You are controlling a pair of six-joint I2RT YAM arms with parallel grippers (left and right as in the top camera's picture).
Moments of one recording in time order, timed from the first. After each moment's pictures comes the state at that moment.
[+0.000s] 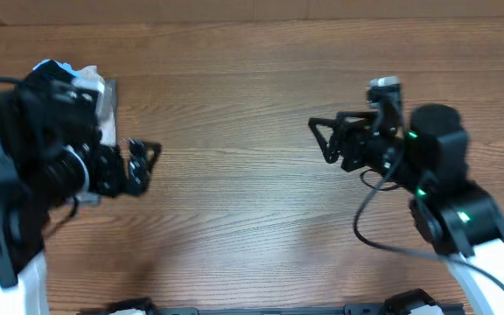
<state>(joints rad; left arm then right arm) 0.08 1.18 1.79 -1.48 0.37 0.14 0.29 1.01 1.08 -0.47 -0.39 0.38</state>
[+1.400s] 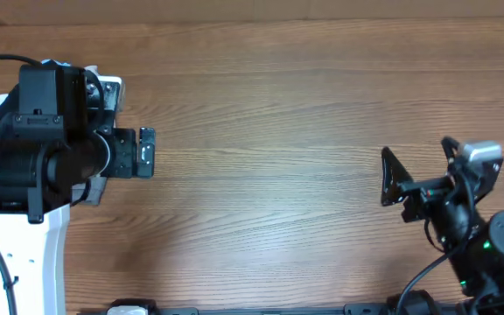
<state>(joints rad) -0.04 1.33 1.80 -1.53 0.02 0.00 0.18 0.55 0.94 -0.60 -0.03 0.10</state>
